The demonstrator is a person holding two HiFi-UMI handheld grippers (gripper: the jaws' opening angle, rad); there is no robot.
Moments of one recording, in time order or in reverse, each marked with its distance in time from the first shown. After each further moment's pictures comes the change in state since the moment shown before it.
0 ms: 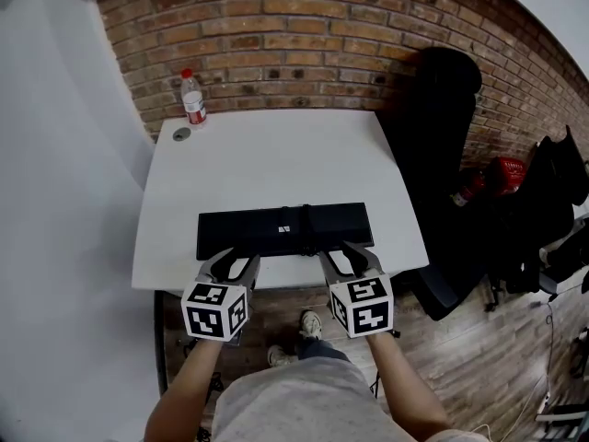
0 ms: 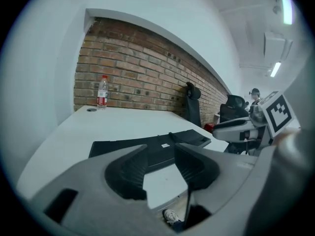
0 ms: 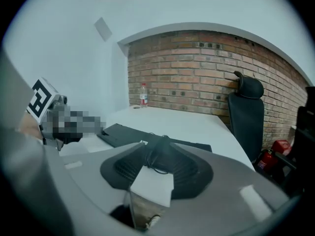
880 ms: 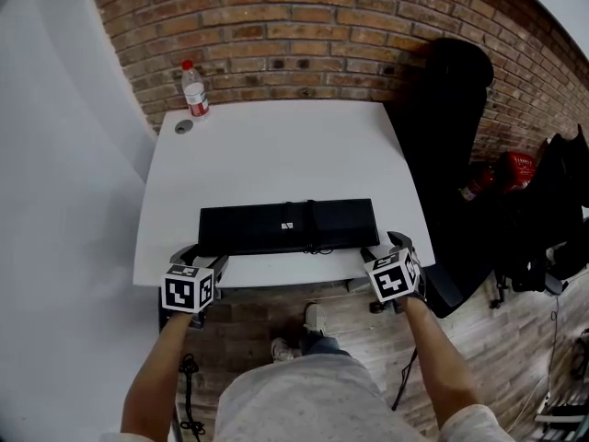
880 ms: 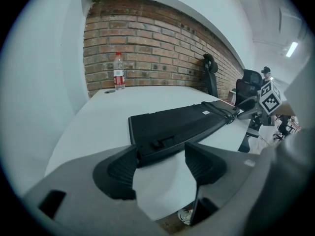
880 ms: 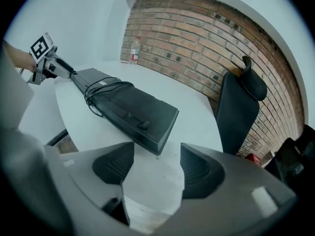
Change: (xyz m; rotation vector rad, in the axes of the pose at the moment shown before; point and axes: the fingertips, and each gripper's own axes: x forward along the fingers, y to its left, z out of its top) left arm 0.011 0.116 -0.061 0.052 0.258 0.152; right arm 0.042 -0.128 -0.096 -0.262 0.368 -0.139
